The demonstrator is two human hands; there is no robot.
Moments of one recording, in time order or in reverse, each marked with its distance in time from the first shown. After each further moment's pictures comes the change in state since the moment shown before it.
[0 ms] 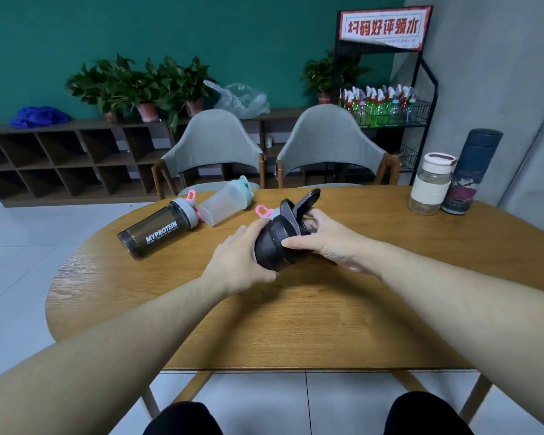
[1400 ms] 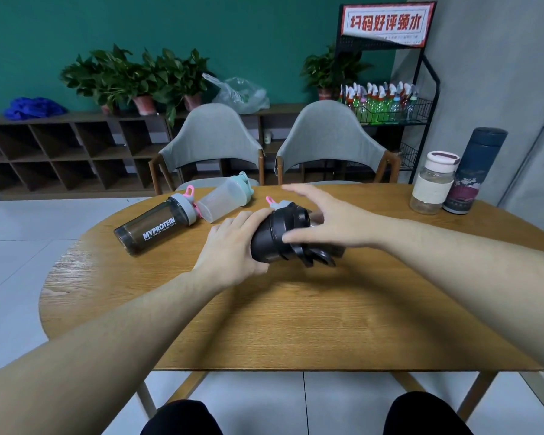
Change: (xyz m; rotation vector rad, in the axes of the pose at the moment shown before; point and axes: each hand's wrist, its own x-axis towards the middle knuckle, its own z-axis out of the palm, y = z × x) left_hand 0.008 -0.015 -0.007 0.220 0.142 0.210; right_hand -0.005 -0.036 -0.021 -0.646 -0.058 -0.188
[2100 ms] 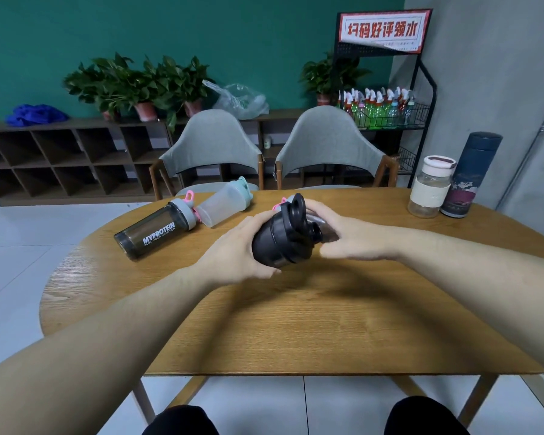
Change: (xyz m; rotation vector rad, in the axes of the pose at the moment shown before) left_hand 0.008 0.006 -0.011 -0.346 -0.157 -0.007; right_hand -0.021 0.013 -0.007 0.133 -0.227 -0.023
